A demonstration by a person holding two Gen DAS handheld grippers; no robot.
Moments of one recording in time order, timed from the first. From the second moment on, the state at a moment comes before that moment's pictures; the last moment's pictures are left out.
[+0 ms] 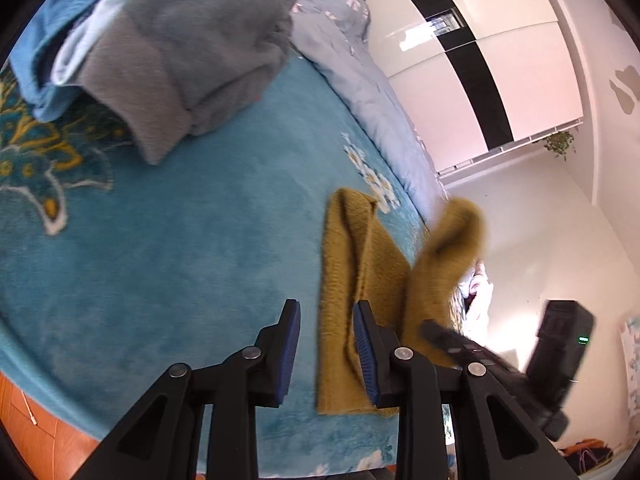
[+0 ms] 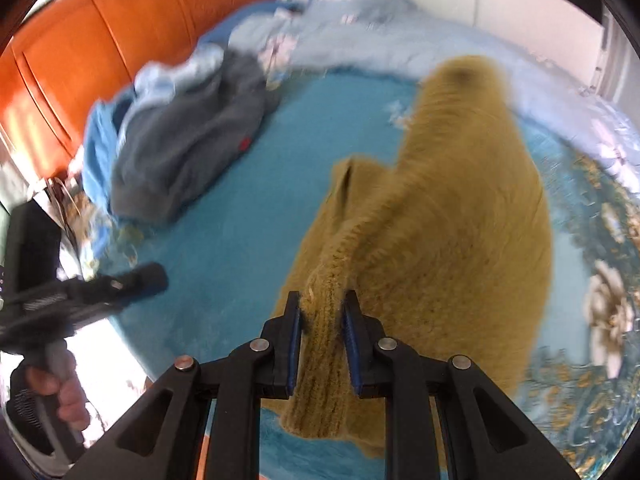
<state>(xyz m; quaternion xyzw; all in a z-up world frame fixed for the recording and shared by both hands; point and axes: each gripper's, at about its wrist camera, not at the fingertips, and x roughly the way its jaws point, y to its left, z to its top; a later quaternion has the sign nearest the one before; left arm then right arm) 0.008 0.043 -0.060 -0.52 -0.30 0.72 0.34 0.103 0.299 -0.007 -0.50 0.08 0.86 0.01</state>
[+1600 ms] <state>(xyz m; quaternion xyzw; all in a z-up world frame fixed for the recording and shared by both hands) -0.032 0.223 -0.066 -0.53 -0.14 0.69 0.48 0.215 0.426 -0.019 -0.45 0.24 0.85 0.11</state>
